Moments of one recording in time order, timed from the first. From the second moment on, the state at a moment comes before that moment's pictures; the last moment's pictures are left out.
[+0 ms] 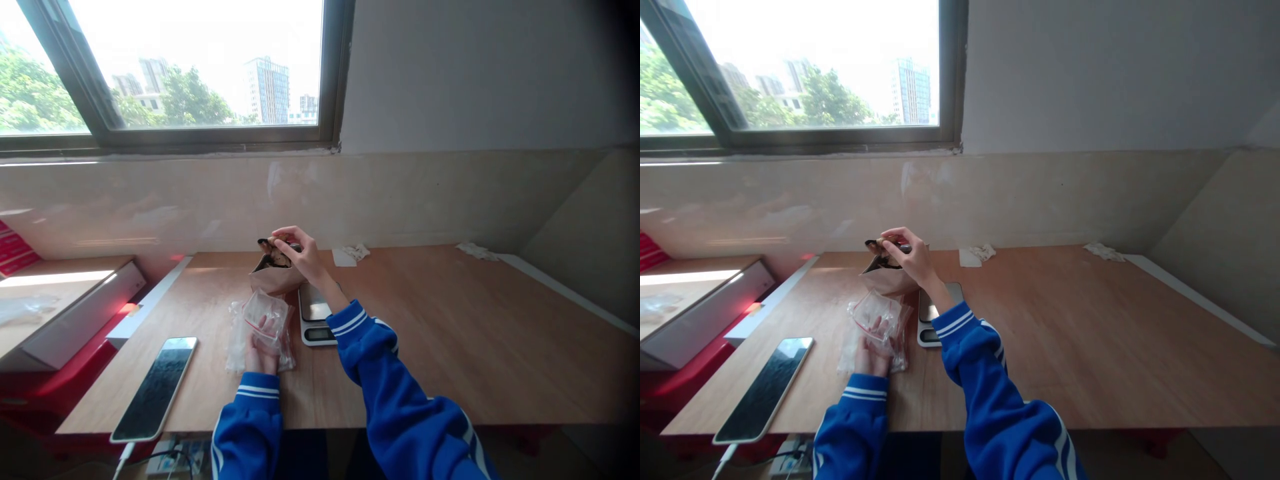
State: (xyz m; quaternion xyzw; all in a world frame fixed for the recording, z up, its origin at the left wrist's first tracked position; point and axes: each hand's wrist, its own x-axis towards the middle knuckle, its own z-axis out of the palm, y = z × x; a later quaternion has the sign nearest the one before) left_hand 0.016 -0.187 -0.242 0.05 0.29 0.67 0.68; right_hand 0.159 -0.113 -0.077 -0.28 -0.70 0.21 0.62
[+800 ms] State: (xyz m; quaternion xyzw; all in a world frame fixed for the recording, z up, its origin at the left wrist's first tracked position) left_hand 0.014 -0.185 -0.247 0.07 0.30 0.66 0.69; right_hand 0.163 -0.119 -0.083 -0.27 -0.85 0.07 0.45
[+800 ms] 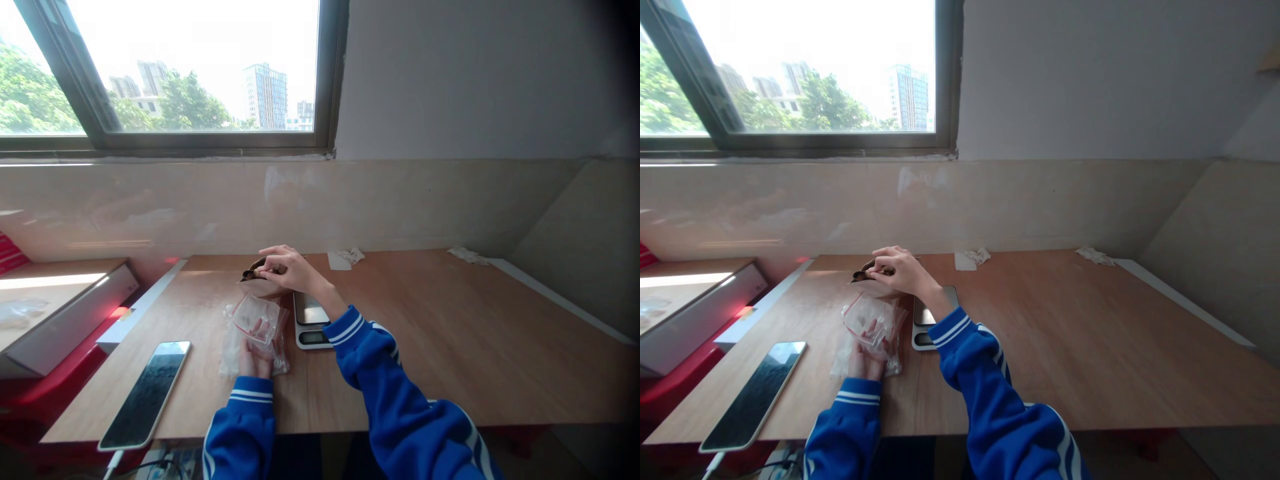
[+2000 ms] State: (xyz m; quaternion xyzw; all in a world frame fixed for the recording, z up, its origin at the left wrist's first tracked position) left_hand 0.018 -0.187 -0.240 0.06 0.30 0.66 0.69; right_hand 0.164 -0.113 -0.073 -0.26 -0.89 0.06 0.36
